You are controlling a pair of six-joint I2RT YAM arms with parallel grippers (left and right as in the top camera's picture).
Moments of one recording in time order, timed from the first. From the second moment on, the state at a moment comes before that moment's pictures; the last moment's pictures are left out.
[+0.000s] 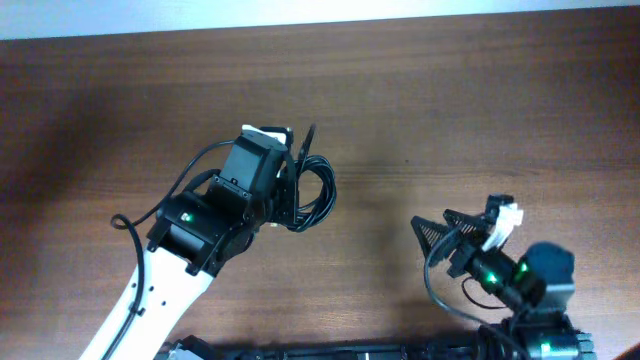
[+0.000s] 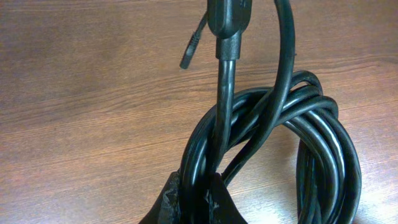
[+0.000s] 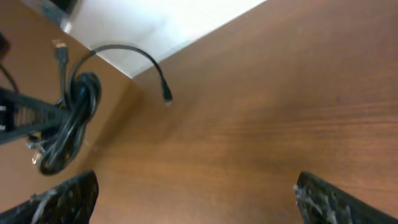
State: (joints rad) left arm -0.56 1.23 1.24 -0.98 -0.06 -0.38; right arm -0.02 0.31 0.31 -0.34 -0.63 0.55
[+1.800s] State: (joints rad) left arm -0.56 1.37 1.23 -0.87 0.21 0.11; right arm 0.41 1.07 0.40 0.37 -0.67 0.94
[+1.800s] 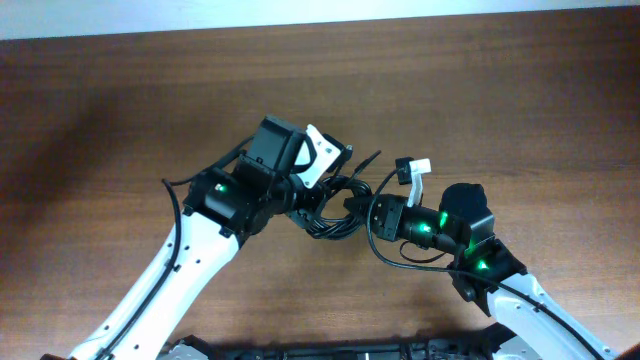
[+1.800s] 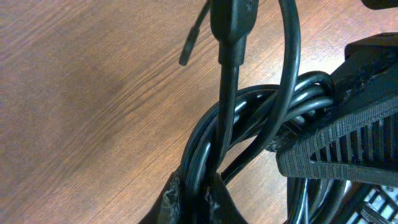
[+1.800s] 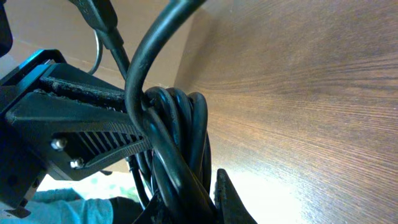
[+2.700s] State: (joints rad) left arm -0.40 1.43 1.31 -0.95 0.44 -0.83; right arm 0.41 1.16 0.39 0.58 -0.19 1.39
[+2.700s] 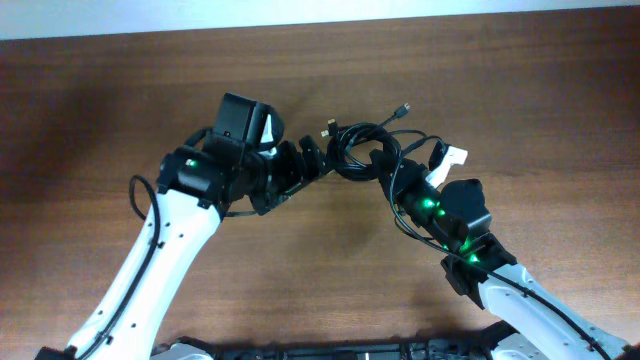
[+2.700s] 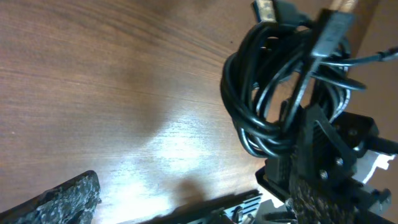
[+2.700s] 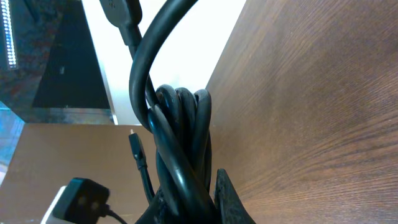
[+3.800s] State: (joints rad) left arm -0.23 1.60 1.32 -0.99 0.43 0.26; right arm 0.13 1.13 0.46 0.53 -0.87 0.69
